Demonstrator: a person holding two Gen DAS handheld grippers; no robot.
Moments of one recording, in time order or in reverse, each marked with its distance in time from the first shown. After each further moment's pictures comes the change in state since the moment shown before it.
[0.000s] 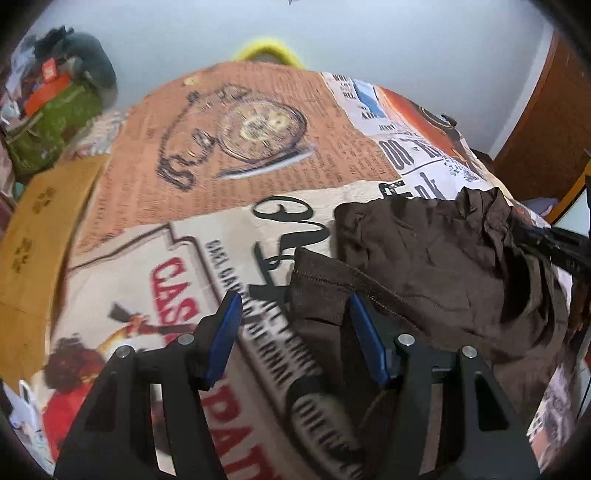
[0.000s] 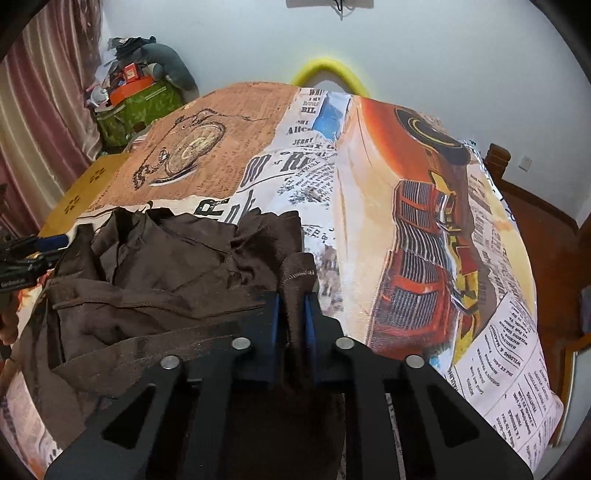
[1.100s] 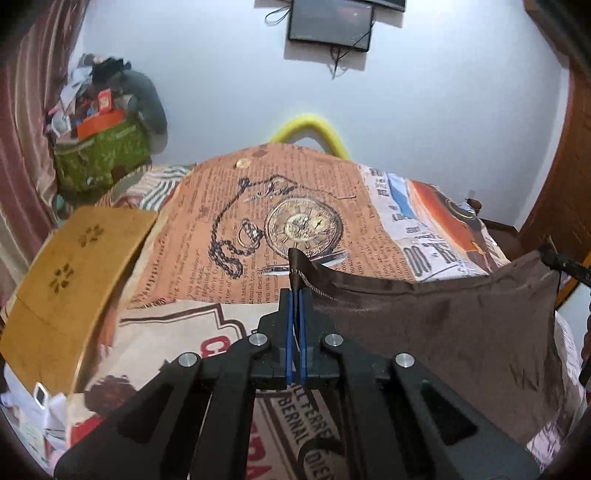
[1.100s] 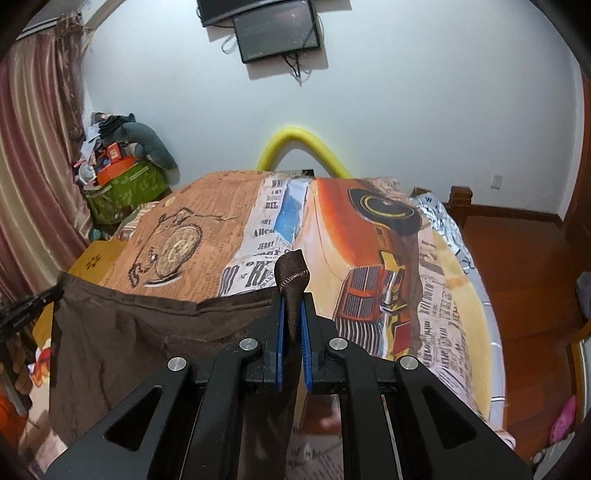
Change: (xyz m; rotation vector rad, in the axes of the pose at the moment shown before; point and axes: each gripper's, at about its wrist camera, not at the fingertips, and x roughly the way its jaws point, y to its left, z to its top) left arm -0.063 0.011 0.034 -0.116 -0.302 0.138; right arm -0.045 -0.039 0.049 0.141 -0.227 -0.042
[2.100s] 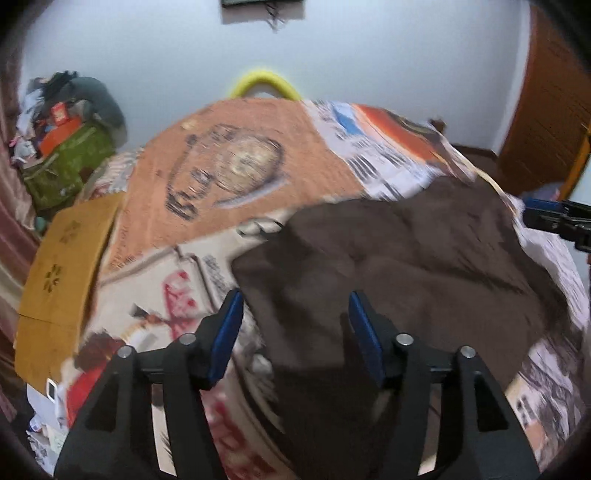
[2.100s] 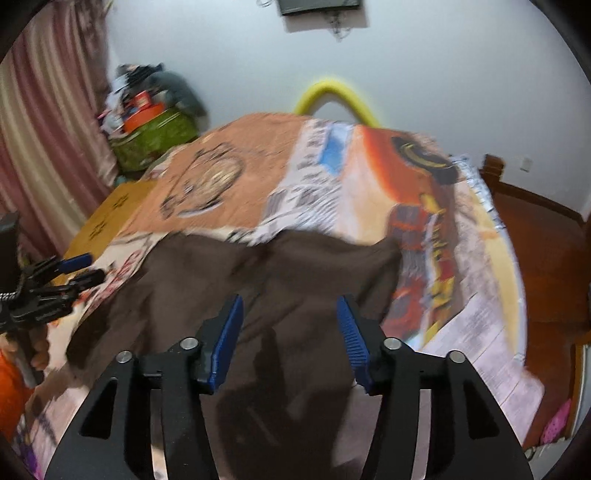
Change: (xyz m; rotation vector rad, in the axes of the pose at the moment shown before) left arm -0.024 -0.065 -0.066 0.224 0.202 -0.065; right arm -0.025 0.044 -0.059 -0.113 0.194 0.134
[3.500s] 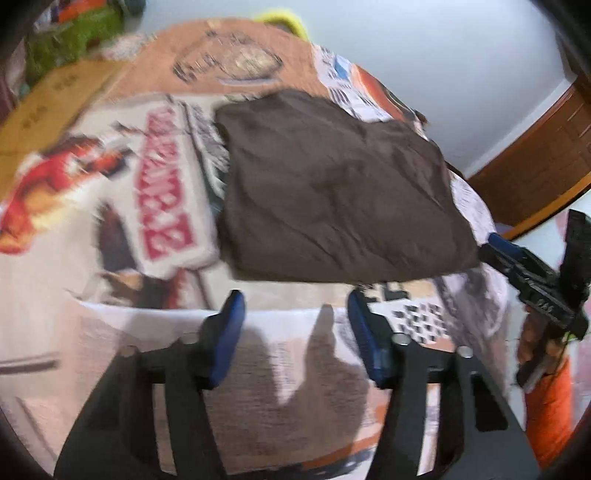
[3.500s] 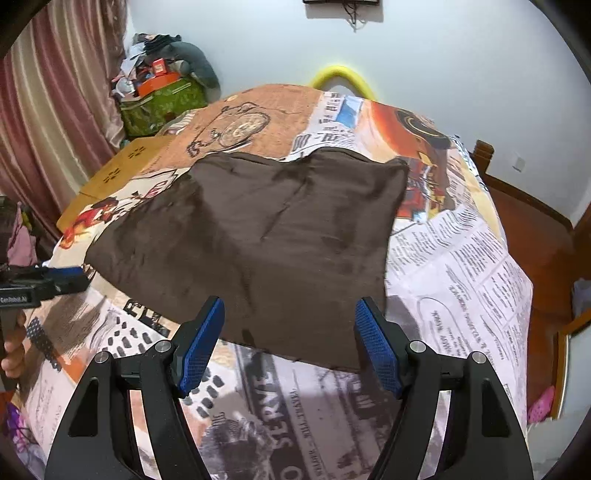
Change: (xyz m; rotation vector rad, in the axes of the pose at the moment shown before) left arm -0.054 -0.009 -0.108 -0.356 0.191 -0.267; right arm -0.036 0.035 -0.079 -0.058 0.047 -0.080
